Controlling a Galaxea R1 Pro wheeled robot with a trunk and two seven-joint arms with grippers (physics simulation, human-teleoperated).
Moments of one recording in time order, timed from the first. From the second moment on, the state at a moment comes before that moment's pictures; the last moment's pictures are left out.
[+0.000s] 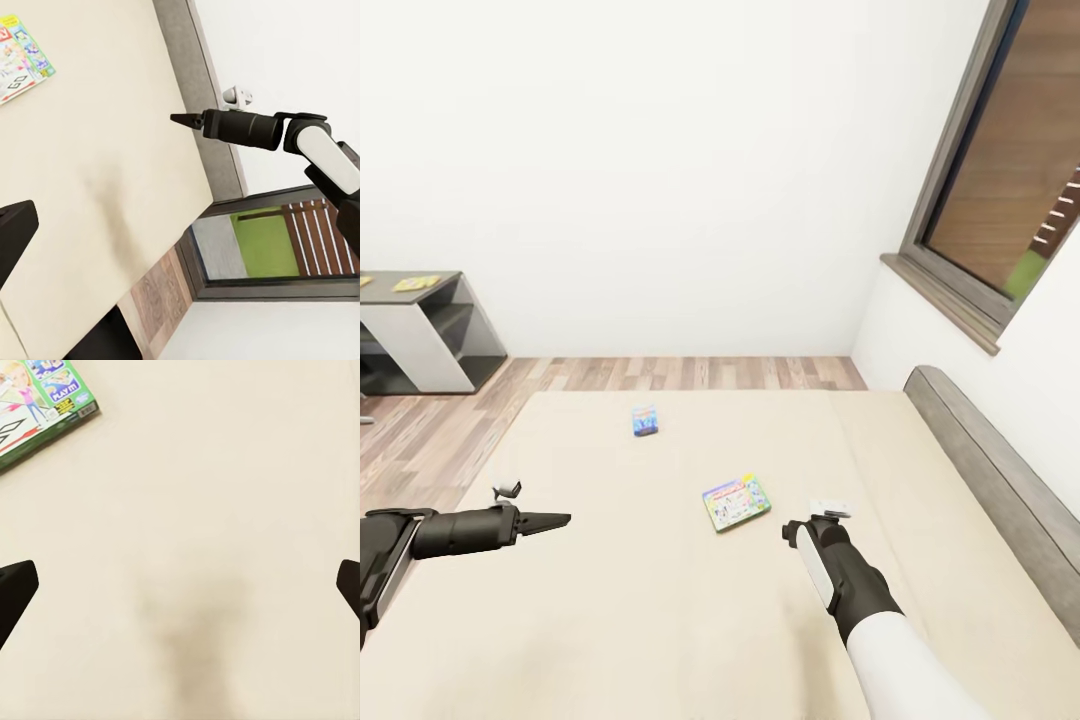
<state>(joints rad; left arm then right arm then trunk) -0.55 0.43 0.19 -1.04 0.00 0.94 -1.57 -0.65 0.17 -0.02 -0.77 -0.10 0.63 -0.40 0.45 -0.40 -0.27</state>
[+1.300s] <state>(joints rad) -0.55 0.43 0.19 -1.04 0.00 0.94 -1.57 -0.65 0.17 -0.02 -0.77 -0.10 0.57 -0.40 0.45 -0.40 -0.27</state>
